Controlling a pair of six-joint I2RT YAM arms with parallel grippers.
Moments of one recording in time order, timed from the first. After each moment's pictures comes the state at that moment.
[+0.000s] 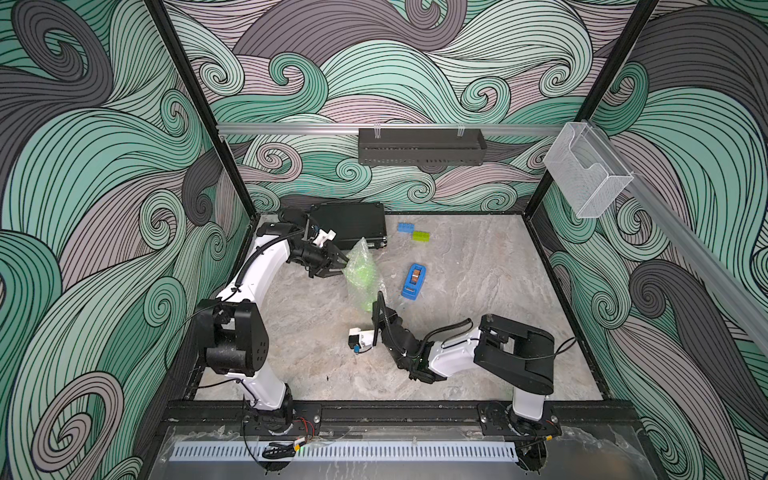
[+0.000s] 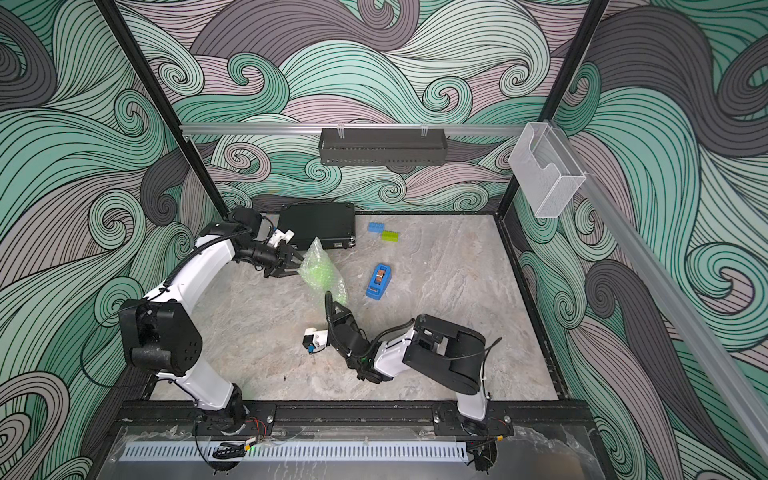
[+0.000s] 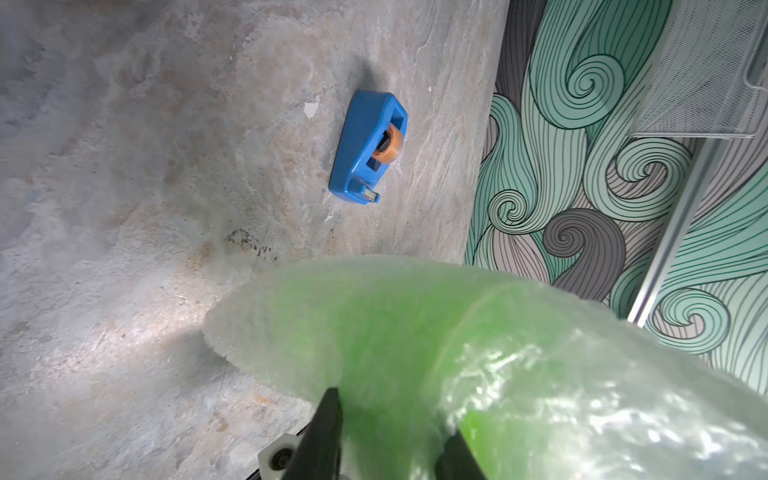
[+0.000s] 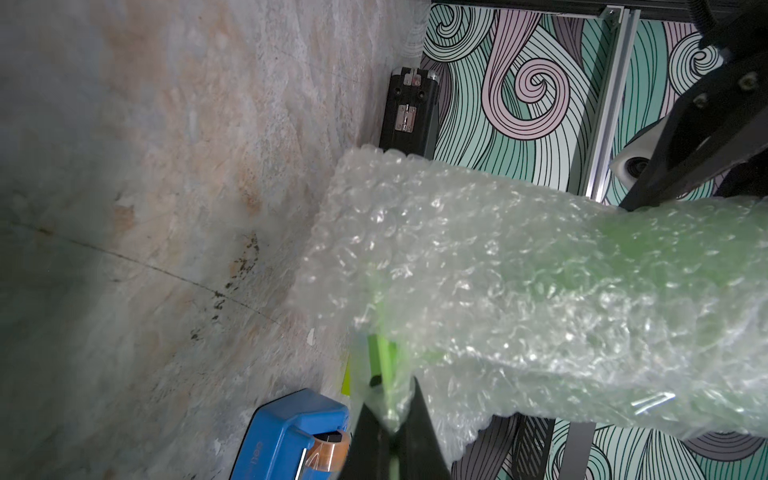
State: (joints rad) left arm -0.09 1.66 1.47 -1.10 0.85 -0.30; right arm 1.20 1.89 0.72 0.88 0.75 -1.51
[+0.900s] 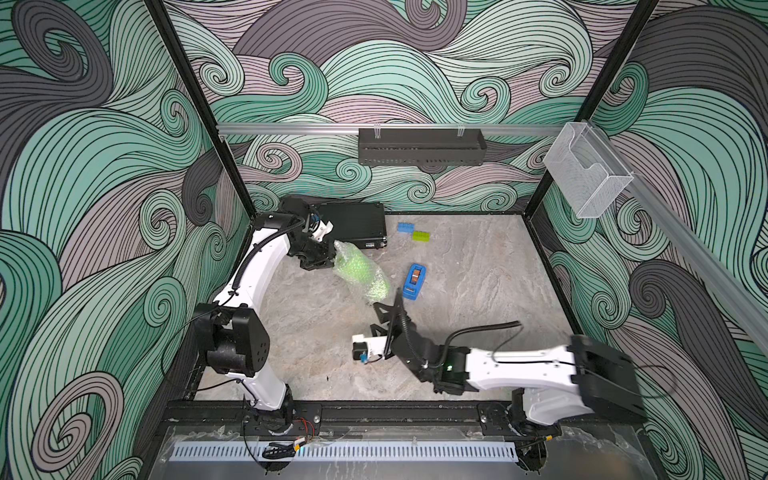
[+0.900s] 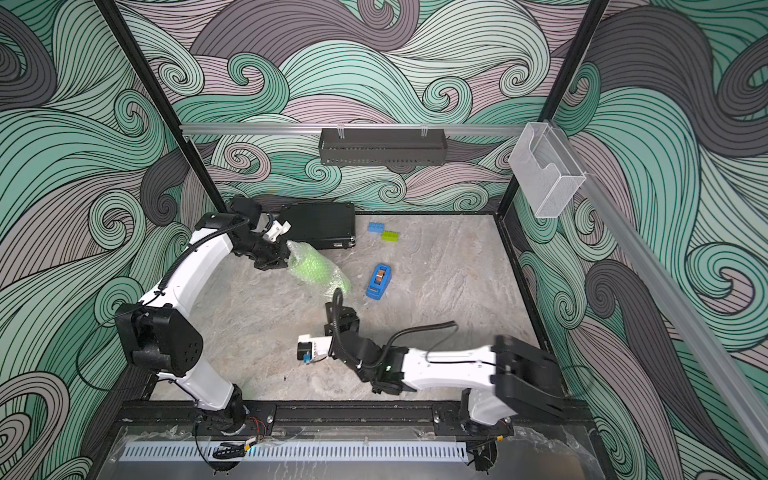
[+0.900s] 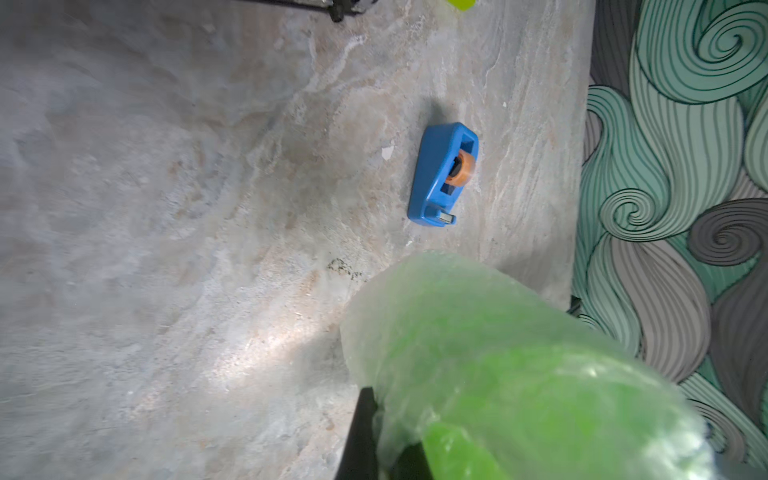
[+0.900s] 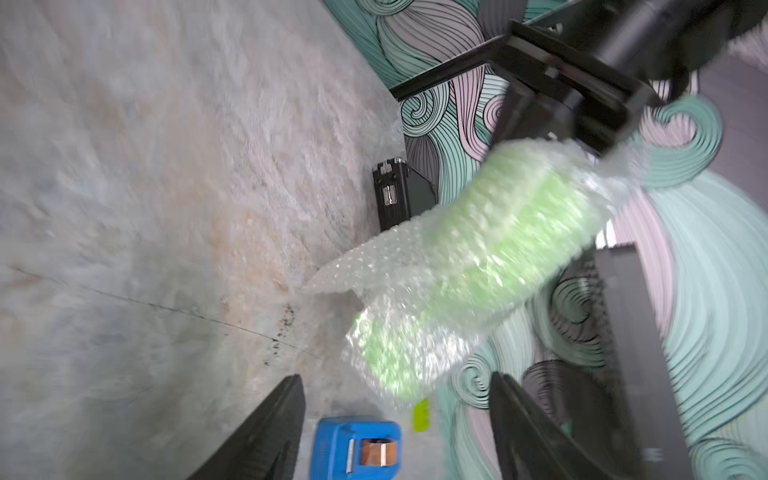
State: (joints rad) left arm -0.12 1.67 1.63 -1.20 0.53 -0.13; right arm 1.28 1.30 0.74 0.22 0.54 -0.85
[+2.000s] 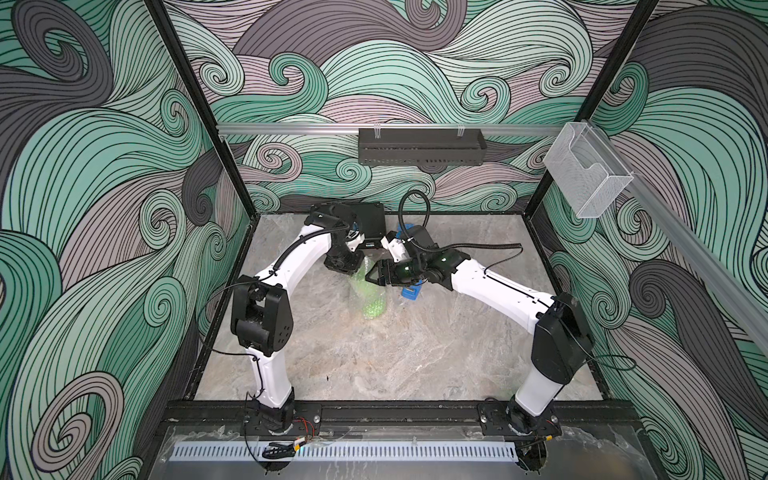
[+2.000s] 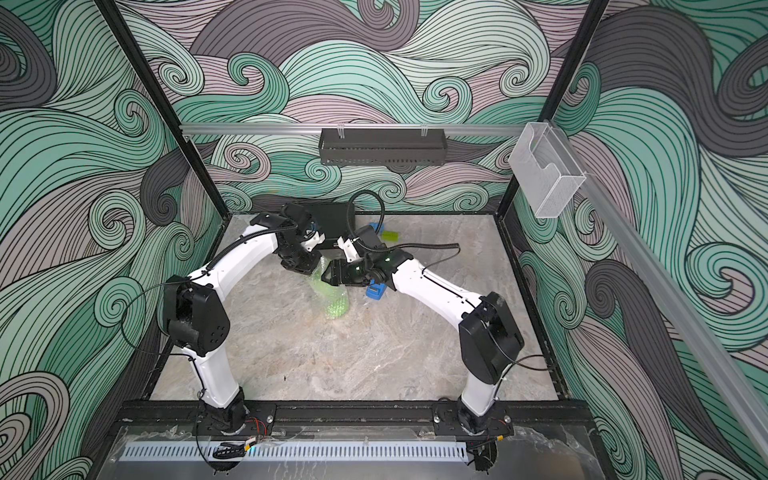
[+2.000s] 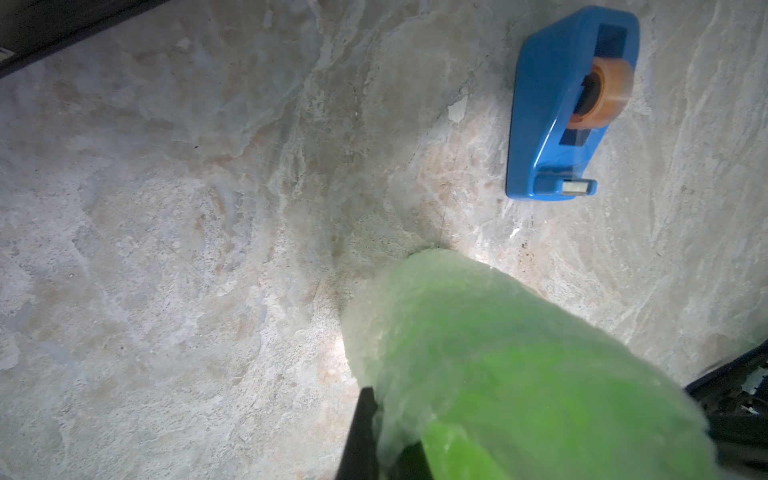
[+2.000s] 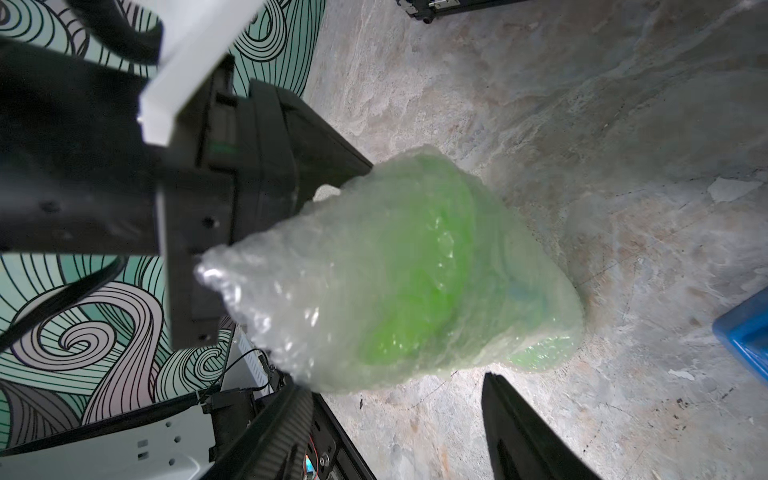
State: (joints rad) left arm -0.37 1.86 1.70 -1.18 0.18 -0.03; right arm 0.73 1.75 1.43 -0.46 -0.43 0.61
